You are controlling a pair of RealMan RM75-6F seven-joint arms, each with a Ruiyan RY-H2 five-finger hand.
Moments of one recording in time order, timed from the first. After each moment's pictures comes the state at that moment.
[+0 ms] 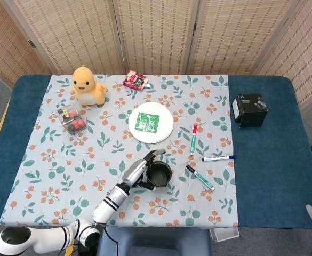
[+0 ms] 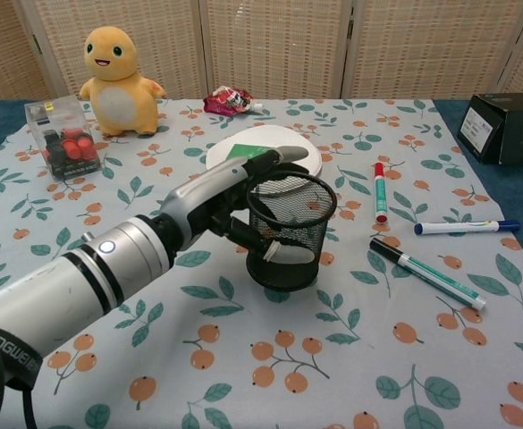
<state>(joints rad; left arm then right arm) -0.77 -1.94 -0.18 -1.22 1.42 1.03 -0.51 -0.14 -1.07 0.04 -1.41 -1.74 2.01 0.46</state>
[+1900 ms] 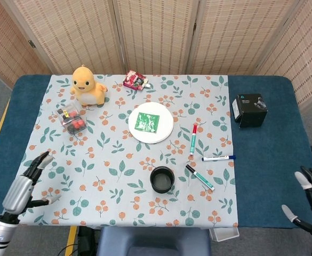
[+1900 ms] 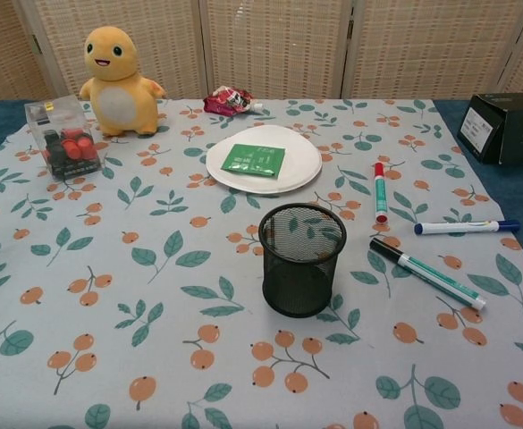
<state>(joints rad) -0.26 -1.26 0.11 -1.38 1.64 1.64 -0.41 -0.10 -1.09 0.00 -1.48 -1.84 1.84 0.21</state>
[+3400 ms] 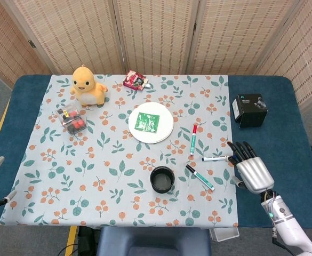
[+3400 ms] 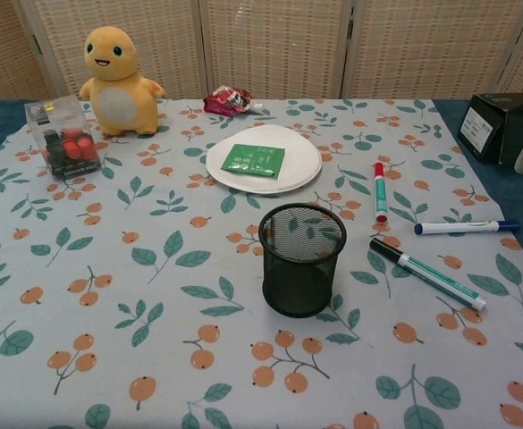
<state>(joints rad) -0.10 -1.28 -0.02 -1.12 1.56 1.70 -0.25 0.30 -1.17 0.11 -1.71 -1.52 1.16 -0.34</state>
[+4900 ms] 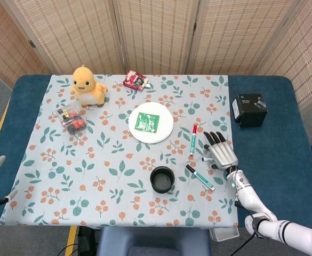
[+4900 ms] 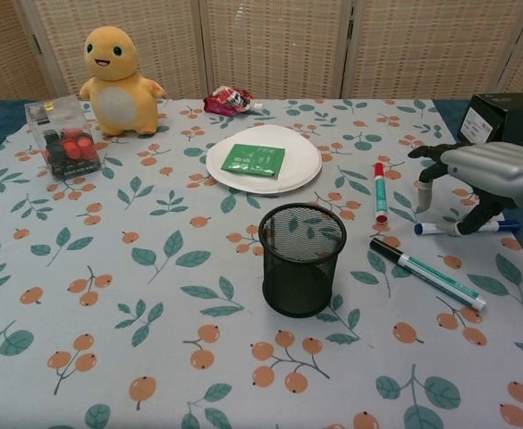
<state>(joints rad) -0.09 -1.28 -0.05 -1.12 1.58 1.66 -0.26 0.58 -1.54 0.17 -1.29 -1.23 0.91 -0.35</state>
